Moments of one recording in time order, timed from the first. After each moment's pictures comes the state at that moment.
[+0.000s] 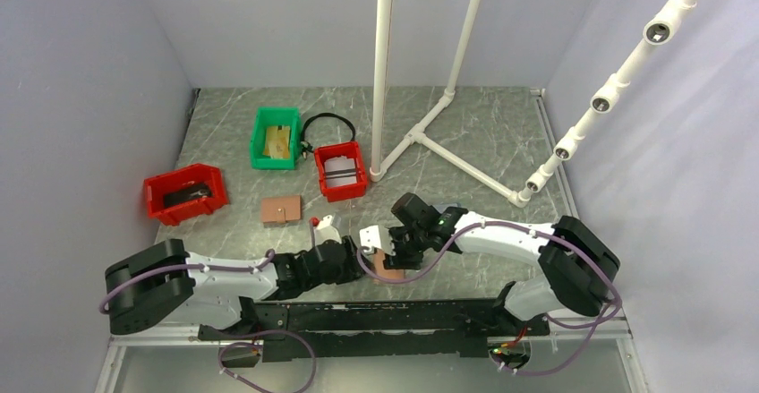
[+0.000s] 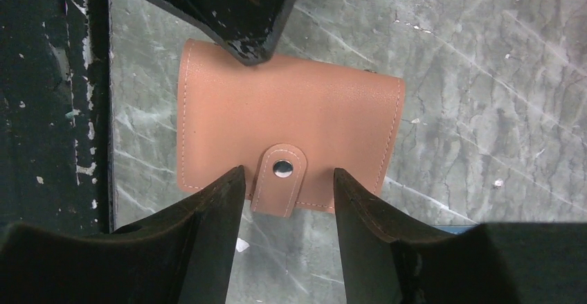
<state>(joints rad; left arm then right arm) -1.16 1.22 0.31 0.22 -0.27 -1.25 0.92 1.41 0.71 -0.37 -0.38 -0.71</state>
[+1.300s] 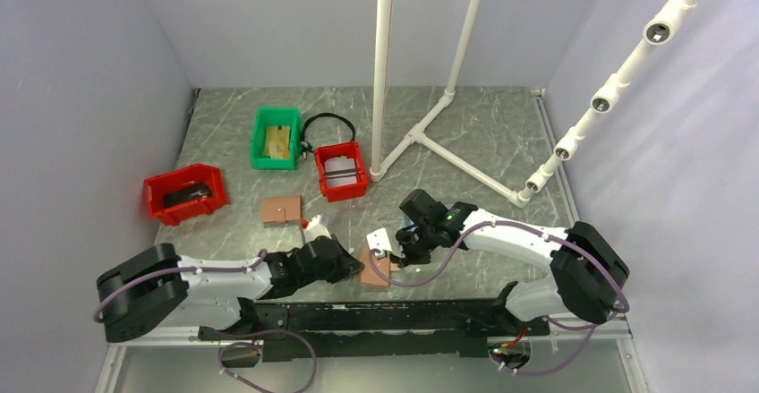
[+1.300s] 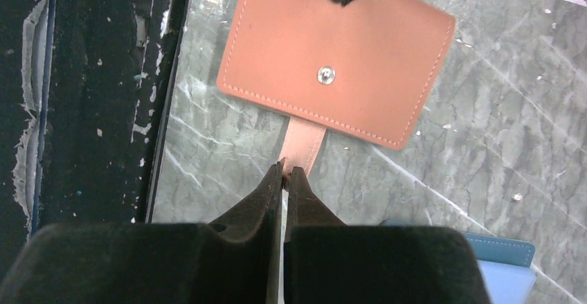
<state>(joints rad) -1.08 1.22 0.28 0.23 -0.21 -1.38 0.87 1.35 0.73 -0.50 -0.53 -0.84</state>
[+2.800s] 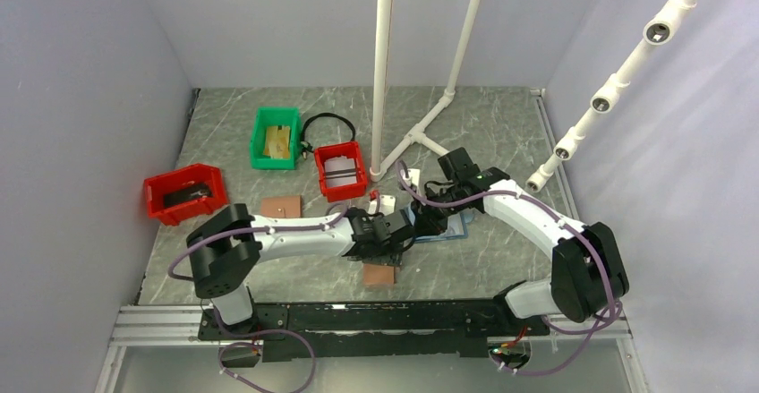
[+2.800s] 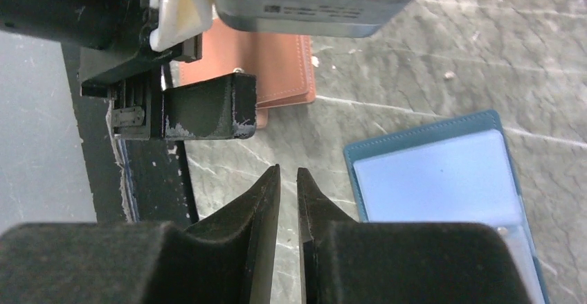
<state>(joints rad) -1.19 1.68 1.10 -0.64 -0.32 -1.00 0.49 1.37 0.89 -0.68 -0.78 -0.61</state>
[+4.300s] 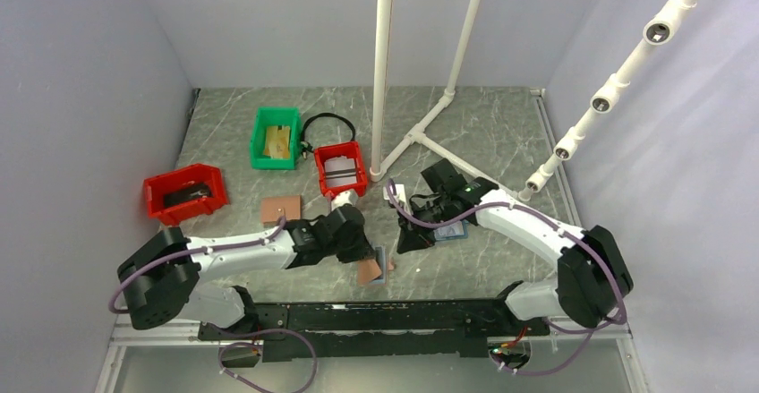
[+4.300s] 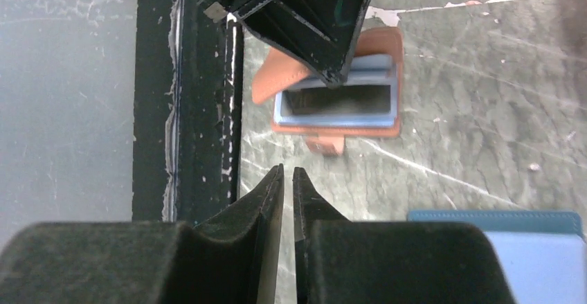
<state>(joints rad) -1.04 1.35 0.70 -0.26 -0.13 -1.12 0.61 1.32 0.86 -0.65 -0.87 -0.62</state>
